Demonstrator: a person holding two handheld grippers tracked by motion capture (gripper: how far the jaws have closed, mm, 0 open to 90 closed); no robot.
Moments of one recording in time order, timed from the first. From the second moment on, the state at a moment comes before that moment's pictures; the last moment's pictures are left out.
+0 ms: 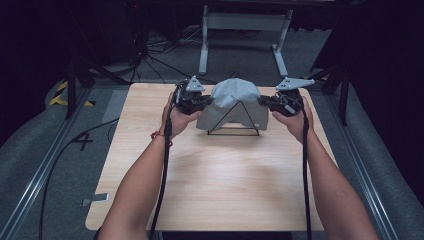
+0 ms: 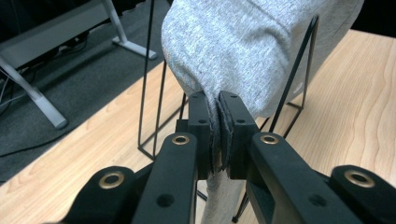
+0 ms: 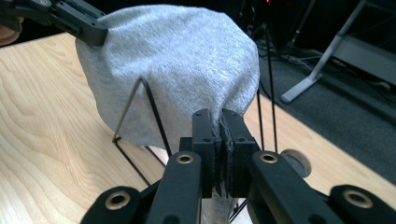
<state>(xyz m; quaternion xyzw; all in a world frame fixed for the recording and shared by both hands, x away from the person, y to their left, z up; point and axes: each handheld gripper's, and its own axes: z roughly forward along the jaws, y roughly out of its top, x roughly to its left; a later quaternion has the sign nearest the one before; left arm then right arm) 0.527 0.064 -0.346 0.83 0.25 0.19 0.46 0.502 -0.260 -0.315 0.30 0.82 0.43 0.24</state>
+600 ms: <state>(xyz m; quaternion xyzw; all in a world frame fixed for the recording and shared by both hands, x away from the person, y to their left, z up) 0.520 0.070 -0.381 0.85 0.25 0.20 0.43 0.502 -0.264 -0.356 0.32 0.83 0.41 0.22</state>
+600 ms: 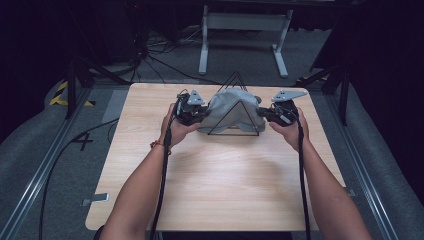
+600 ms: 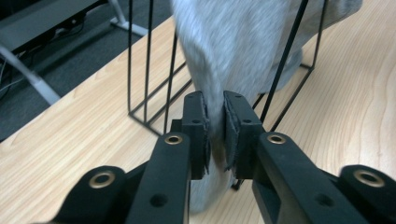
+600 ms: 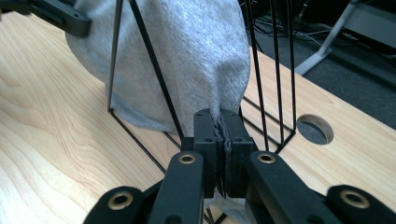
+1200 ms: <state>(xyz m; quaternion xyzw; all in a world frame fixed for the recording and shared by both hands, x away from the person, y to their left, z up) 0.463 0.118 -0.370 0.87 0.21 0.22 0.40 0.457 -0.286 -0.335 0.31 0.82 0.40 0.26</state>
